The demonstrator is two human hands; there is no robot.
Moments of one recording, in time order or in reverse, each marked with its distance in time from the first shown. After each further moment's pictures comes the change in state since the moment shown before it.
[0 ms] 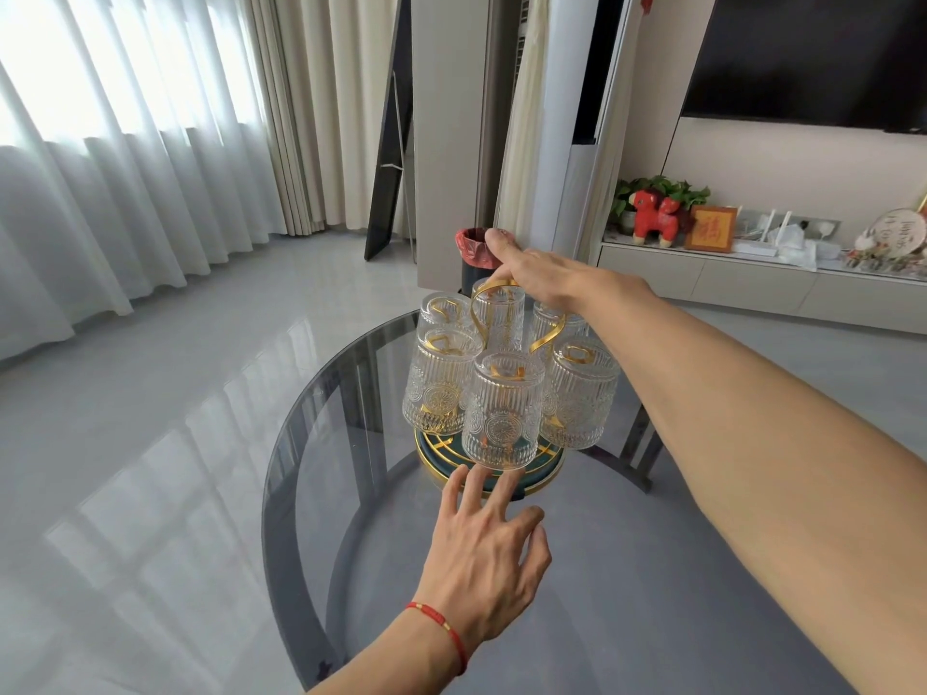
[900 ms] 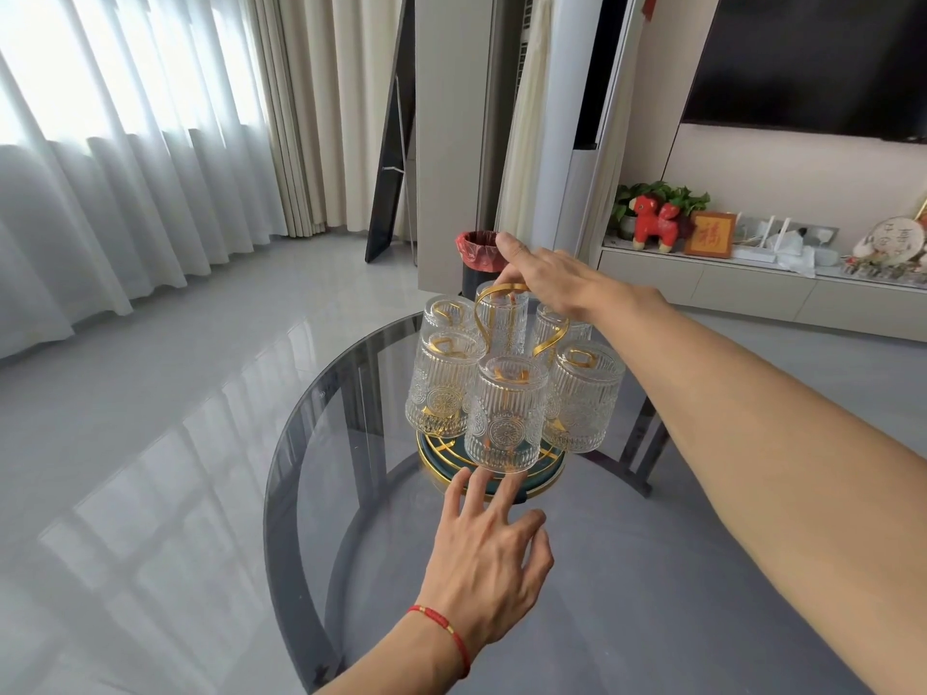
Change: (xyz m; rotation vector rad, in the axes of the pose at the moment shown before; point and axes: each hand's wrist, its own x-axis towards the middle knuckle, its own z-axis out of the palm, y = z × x) left_hand 0.000 0.000 0.004 -0.023 0.014 -0.006; right_hand -0.016 0.004 -0.003 0.002 0.070 -0.194
